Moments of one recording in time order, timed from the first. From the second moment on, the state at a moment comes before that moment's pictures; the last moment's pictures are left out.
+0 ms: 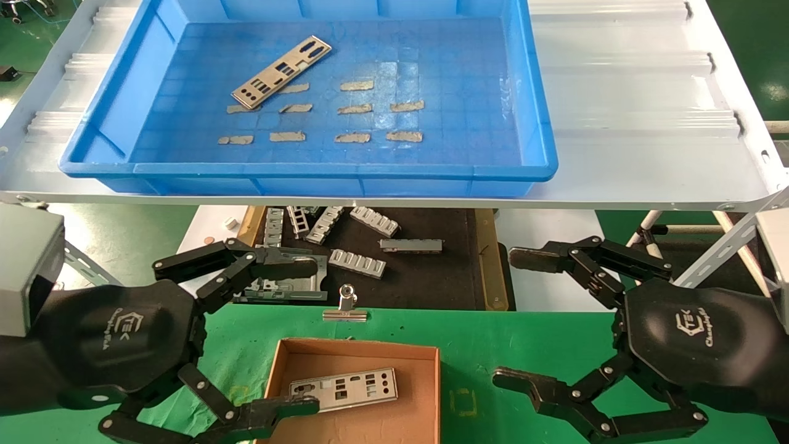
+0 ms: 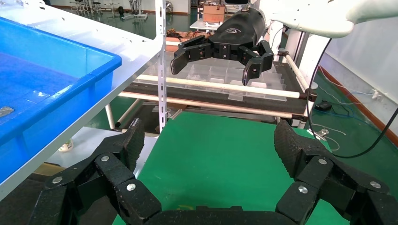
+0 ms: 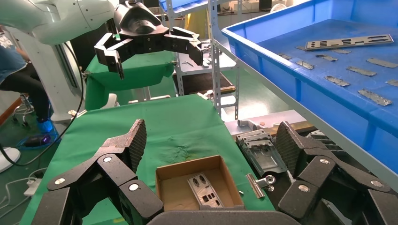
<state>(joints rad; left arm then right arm) -1.07 0.61 0.28 -1.28 0.73 1.49 -0.19 1.10 -0.54 -0.44 1.23 -0.61 -1.41 0.10</state>
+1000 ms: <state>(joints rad) -1.07 0.61 0.28 -1.28 0.73 1.49 -0.19 1.10 -0.54 -0.44 1.23 -0.61 -1.41 0.10</state>
